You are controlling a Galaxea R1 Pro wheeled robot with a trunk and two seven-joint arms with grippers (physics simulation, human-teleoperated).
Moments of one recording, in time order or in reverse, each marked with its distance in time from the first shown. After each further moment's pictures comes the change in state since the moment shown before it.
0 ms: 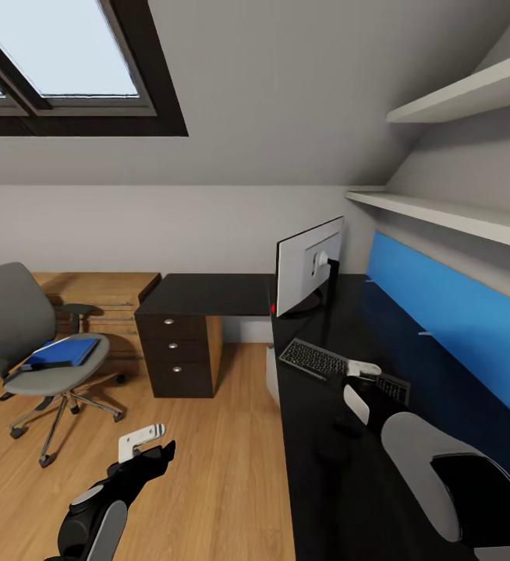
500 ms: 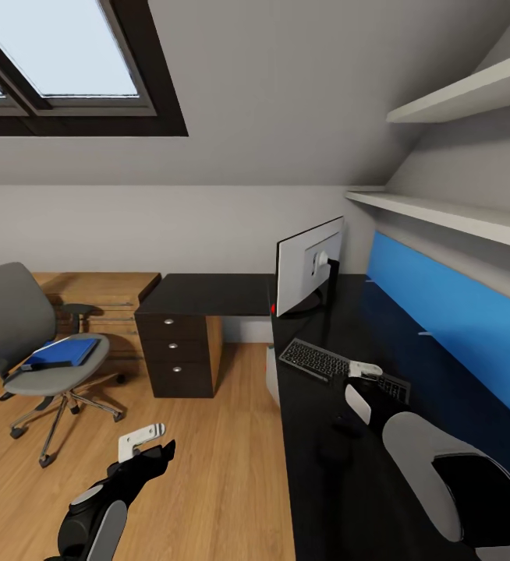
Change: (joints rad) left arm 0.000 0.000 0.000 -0.003 0.002 -0.001 0.000; right arm 0.000 -0.006 0.000 -0.002 -0.001 0.024 0.001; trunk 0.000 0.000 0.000
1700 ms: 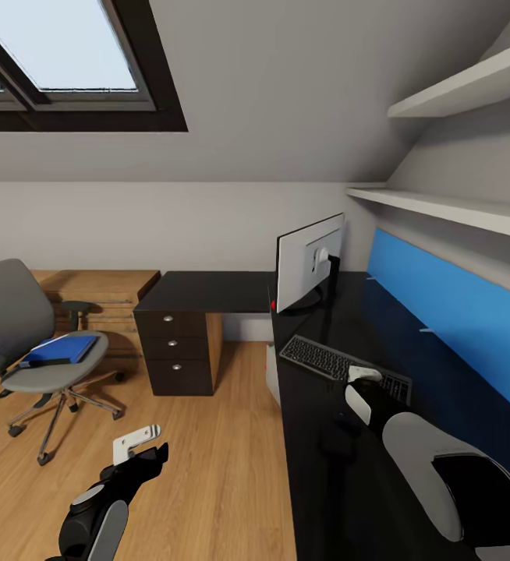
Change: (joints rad) left arm 0.000 -0.005 -0.001 0.000 0.003 0.001 0.095; right arm 0.000 0.000 -0.003 0.006 -0.002 0.083 -0.002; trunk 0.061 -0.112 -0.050
